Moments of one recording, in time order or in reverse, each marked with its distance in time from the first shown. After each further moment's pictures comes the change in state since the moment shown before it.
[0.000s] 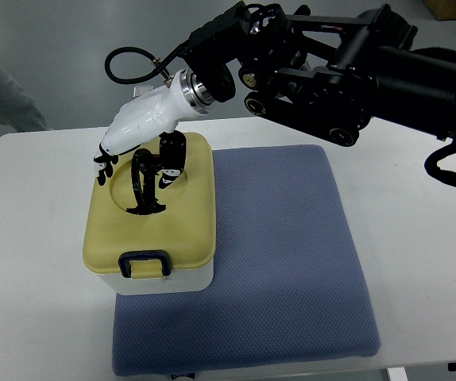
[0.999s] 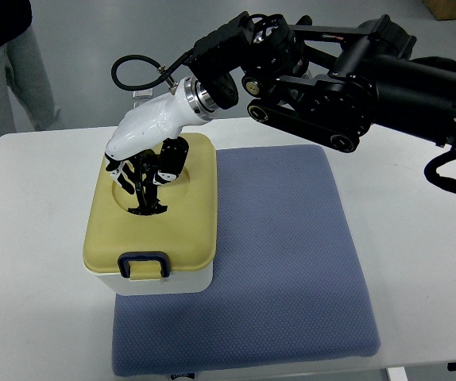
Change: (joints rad) left arm 0.000 0.000 0.000 0.000 0.000 0.000 0.000; right arm -0.029 0.000 0.004 0.000 -0.001 0.000 0.001
